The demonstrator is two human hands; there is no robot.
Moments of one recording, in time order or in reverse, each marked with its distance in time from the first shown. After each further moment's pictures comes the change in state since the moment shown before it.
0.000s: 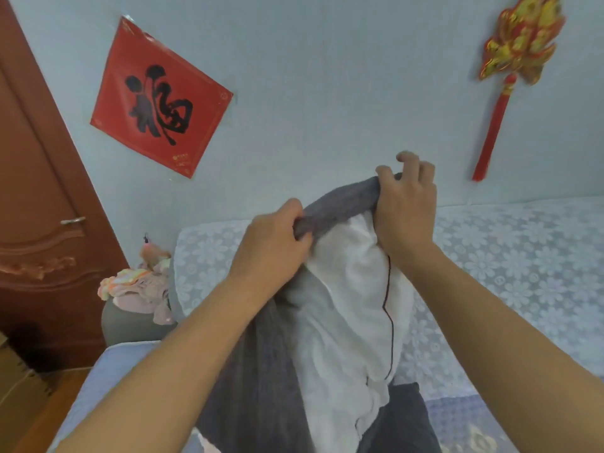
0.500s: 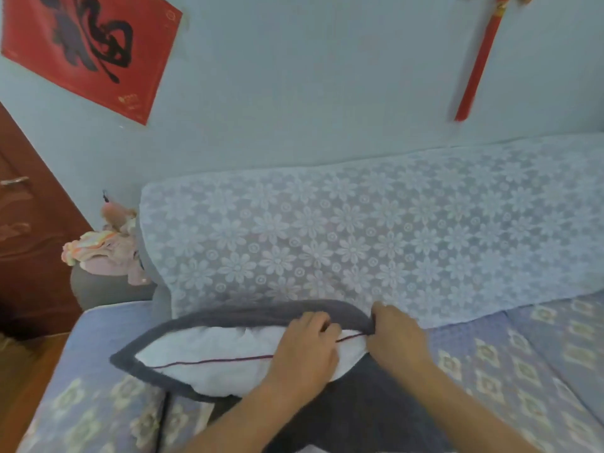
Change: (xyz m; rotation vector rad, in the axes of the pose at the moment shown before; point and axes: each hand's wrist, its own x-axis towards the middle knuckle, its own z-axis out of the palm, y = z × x) left_hand -0.208 -0.041 0.149 0.190 -0.571 0.241; right_hand -0.259 0.047 0.010 0.070 -1.013 0.280
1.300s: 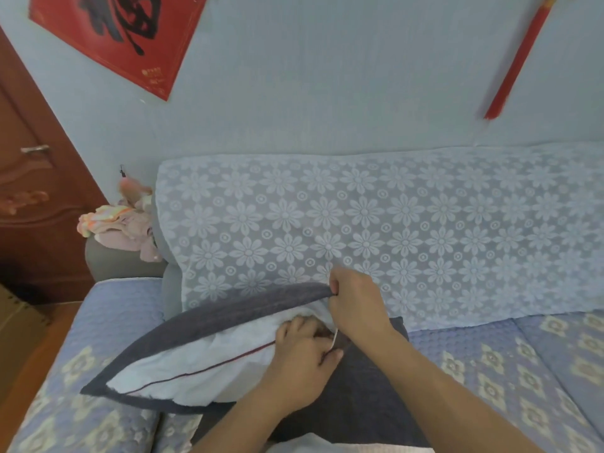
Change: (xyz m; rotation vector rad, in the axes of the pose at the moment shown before) left_hand -0.031 -0.011 0.000 -0.254 -0.098 -0.227; right_hand 0.025 -0.087 -0.006 0.290 0.157 -0.276
